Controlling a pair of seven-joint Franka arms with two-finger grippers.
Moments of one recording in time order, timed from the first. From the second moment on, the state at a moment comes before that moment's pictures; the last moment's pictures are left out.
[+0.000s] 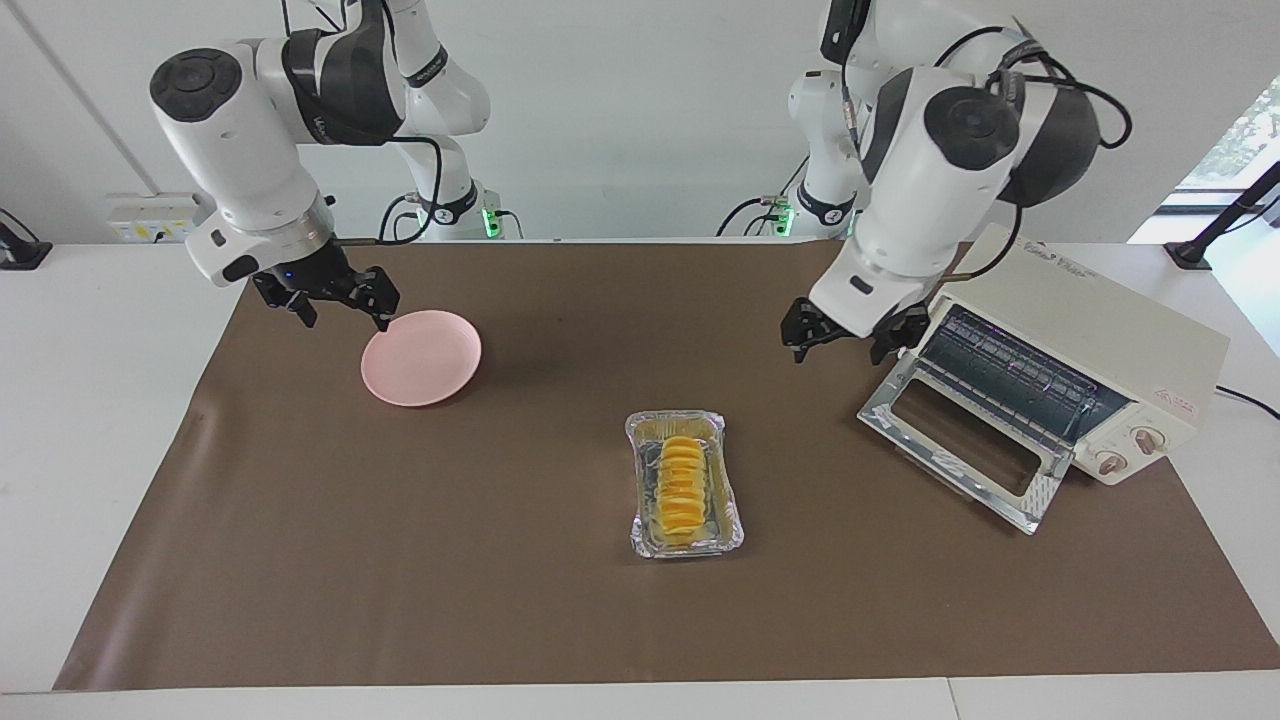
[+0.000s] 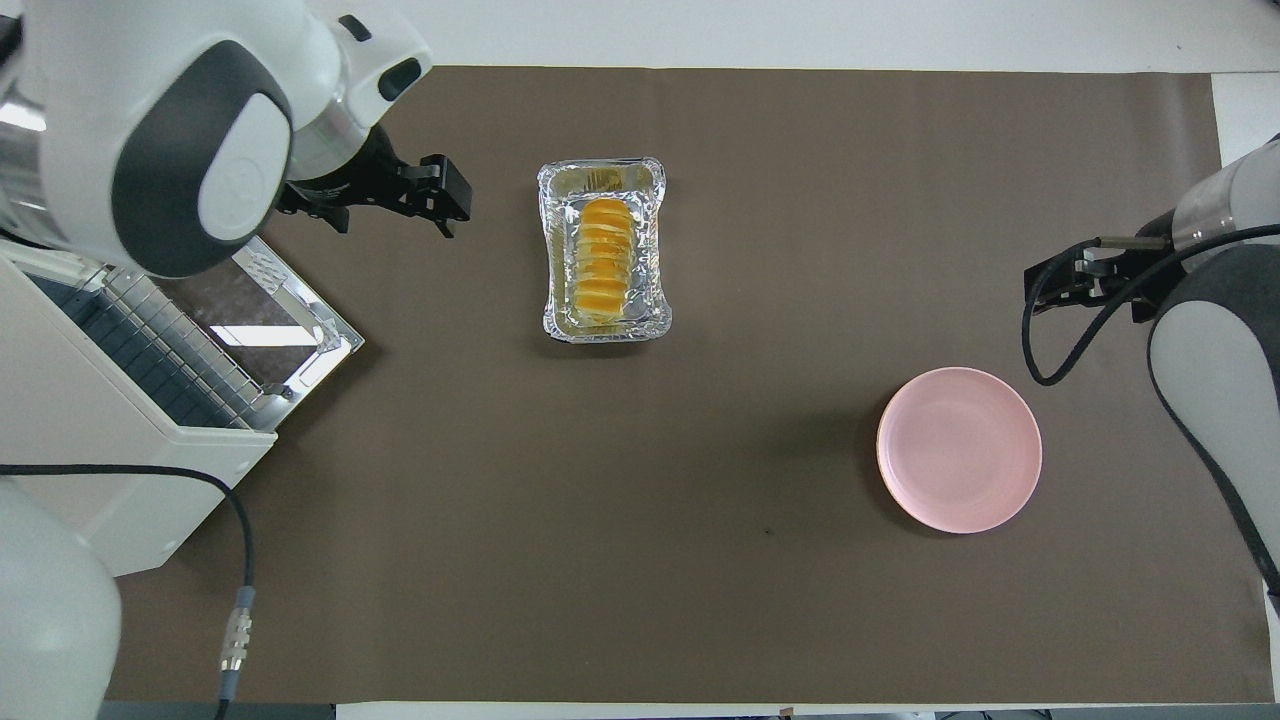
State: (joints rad) left arm -0.42 0.51 0.02 -1.01 -0.03 1.45 -0.27; right arm -0.13 0.04 0.14 -1.72 -0.02 1.69 0.13
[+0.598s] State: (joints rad) left arm -0.67 0.75 0.08 -0.97 -0.03 1.70 -0.51; right arm -0.13 0.00 0.12 -1.66 -0.01 1.66 0.10
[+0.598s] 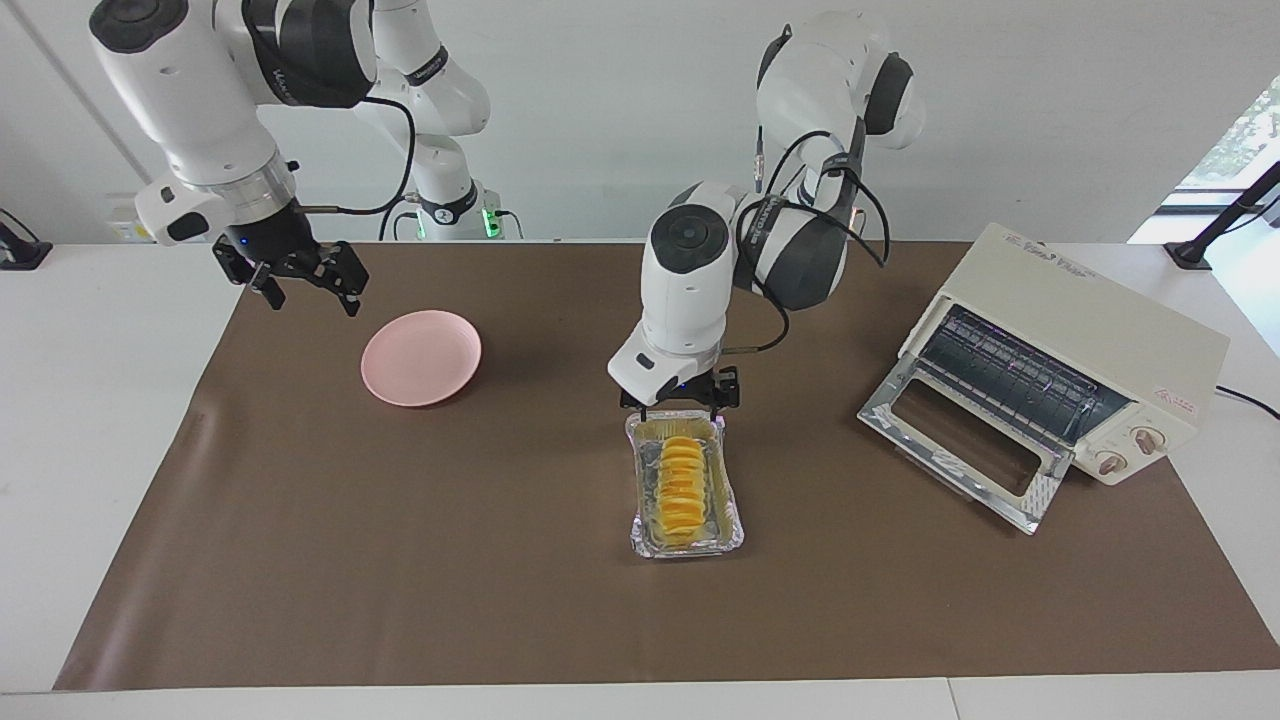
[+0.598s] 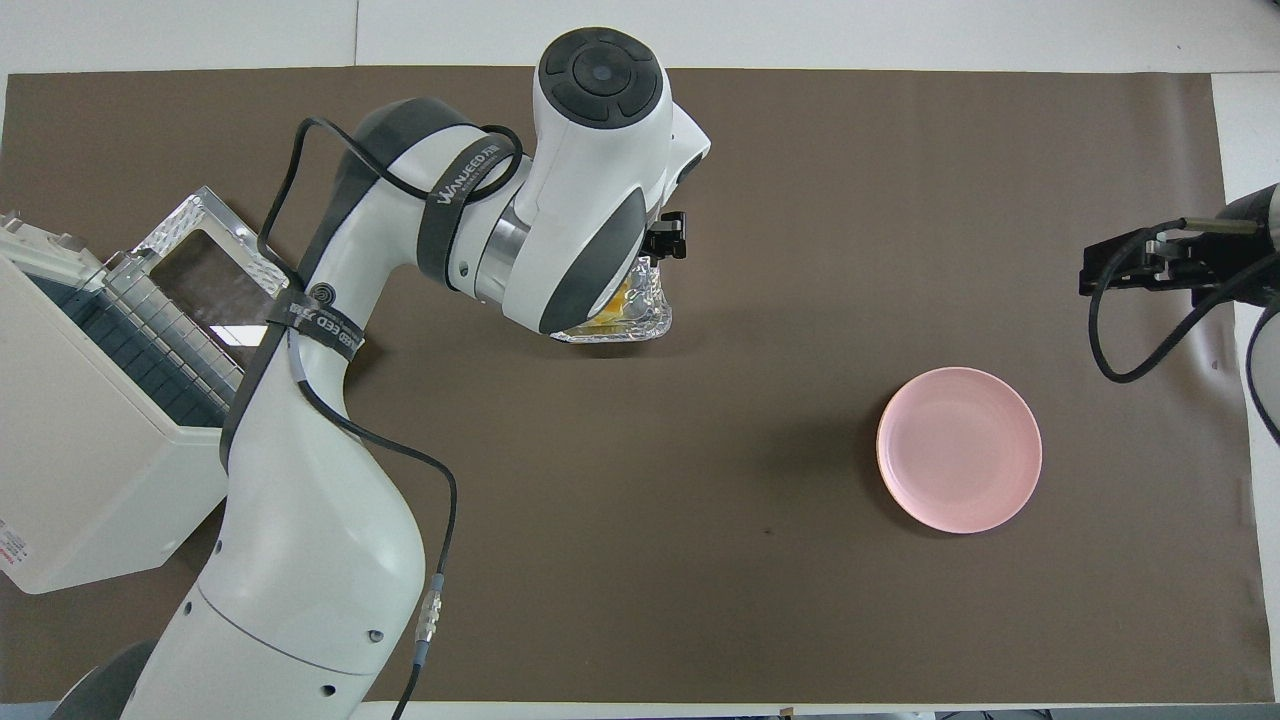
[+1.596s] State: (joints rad) left arm -0.77 0.88 0.11 -0.97 -0.03 1.86 -0.63; right arm -0.13 -0.02 0.11 -1.66 -0.01 1.58 0.09
